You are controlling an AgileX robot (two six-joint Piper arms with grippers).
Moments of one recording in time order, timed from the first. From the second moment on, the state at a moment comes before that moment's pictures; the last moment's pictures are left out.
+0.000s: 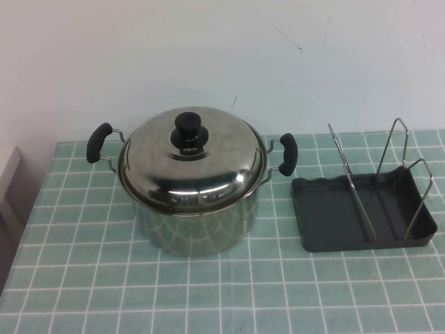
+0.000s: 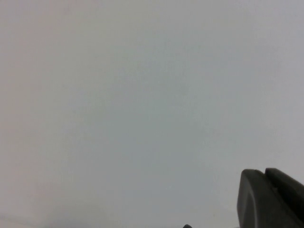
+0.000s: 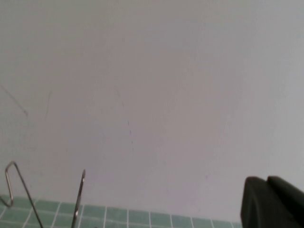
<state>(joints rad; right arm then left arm) -0.06 -0.01 -0.18 -0.11 0.10 -0.10 0.00 0.38 -0.40 -0.01 -0.03 -0.34</state>
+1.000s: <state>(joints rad) -0.06 -0.01 -0.18 -0.11 0.25 -0.10 -0.29 1.63 -0.87 0.59 -0.75 -0.57</state>
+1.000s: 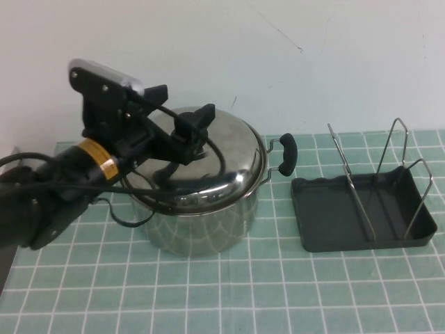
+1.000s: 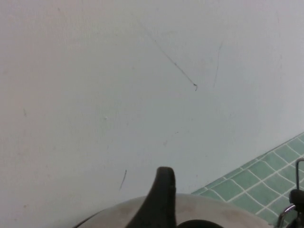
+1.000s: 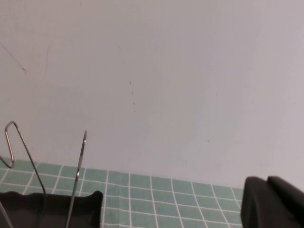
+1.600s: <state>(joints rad) -0.06 -0.01 -0.18 -0.12 0.25 -0.11 -0.31 1.80 -0.92 0.44 -0.76 -0.48</state>
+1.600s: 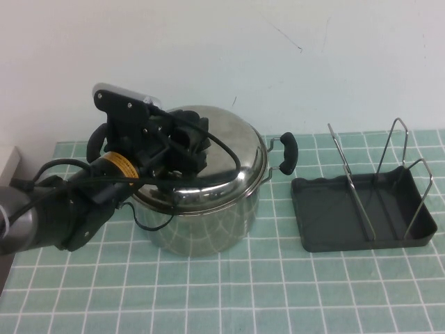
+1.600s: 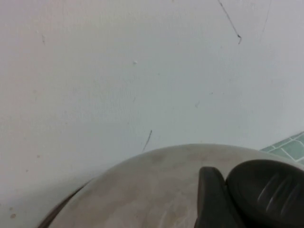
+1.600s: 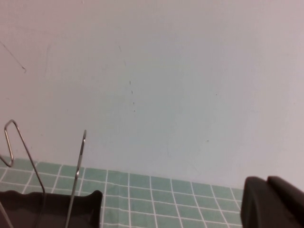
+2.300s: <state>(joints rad) -0.06 -0.01 -0.43 0.27 0.29 -0.10 -0.40 1.64 -0.95 0.42 -1.08 -0.75</state>
